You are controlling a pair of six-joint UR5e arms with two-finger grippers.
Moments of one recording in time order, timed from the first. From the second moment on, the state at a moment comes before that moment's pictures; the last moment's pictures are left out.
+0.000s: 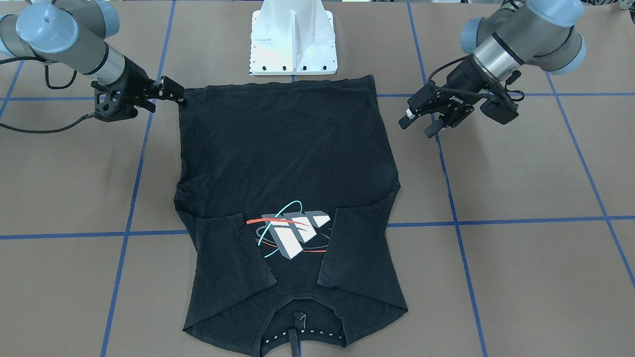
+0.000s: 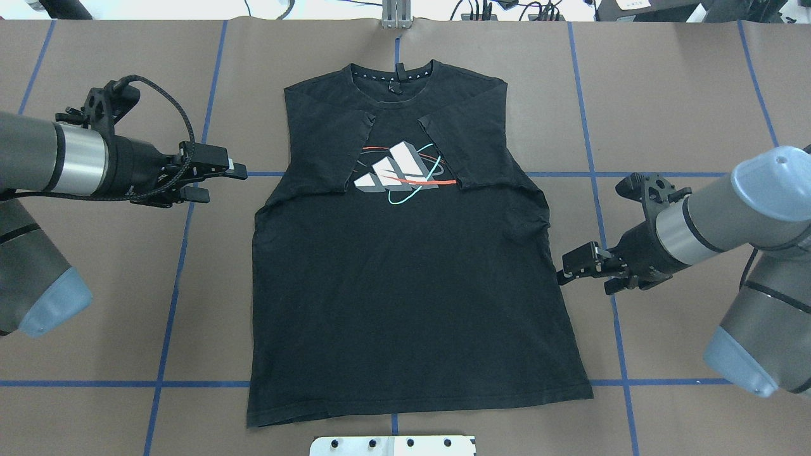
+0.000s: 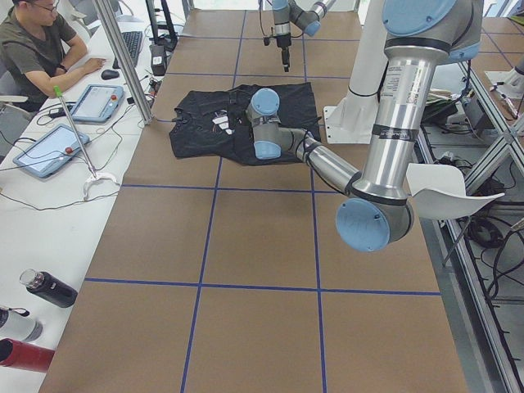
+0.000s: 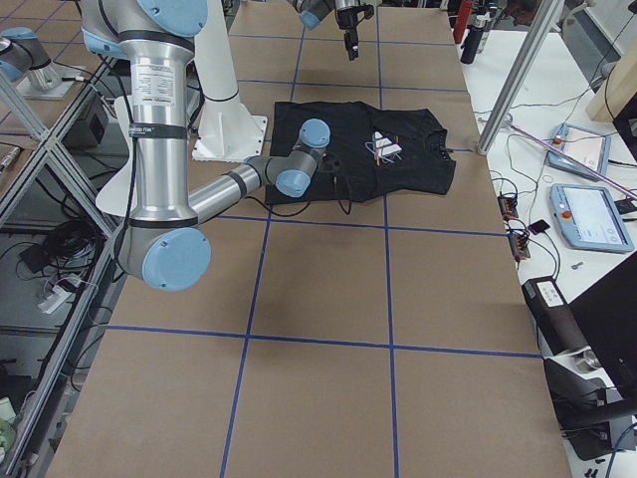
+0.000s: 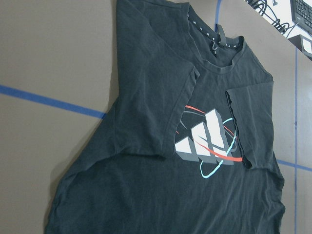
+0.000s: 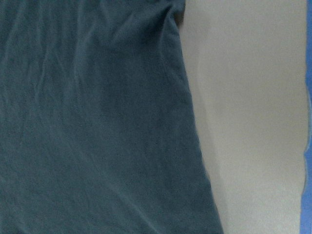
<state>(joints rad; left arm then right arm) -0.81 -1.74 -1.89 -2.48 -2.11 -1.56 0.61 -1.59 1.97 -1.01 2.28 1.31</state>
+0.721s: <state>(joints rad) -0.80 -1.72 -1.93 -2.48 -2.11 -1.56 0.44 -1.63 1.94 -1.01 2.26 1.32</state>
